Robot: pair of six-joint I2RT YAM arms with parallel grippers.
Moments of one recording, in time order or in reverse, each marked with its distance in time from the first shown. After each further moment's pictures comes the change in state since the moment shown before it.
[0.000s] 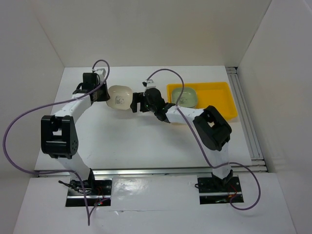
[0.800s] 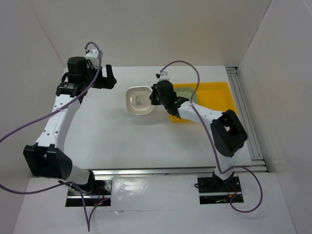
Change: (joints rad) left arm -0.069 -0.279 0.146 -0.206 0.095 0.076; right arm -0.048 -0.099 -0.013 -0.130 0.107 -0.007
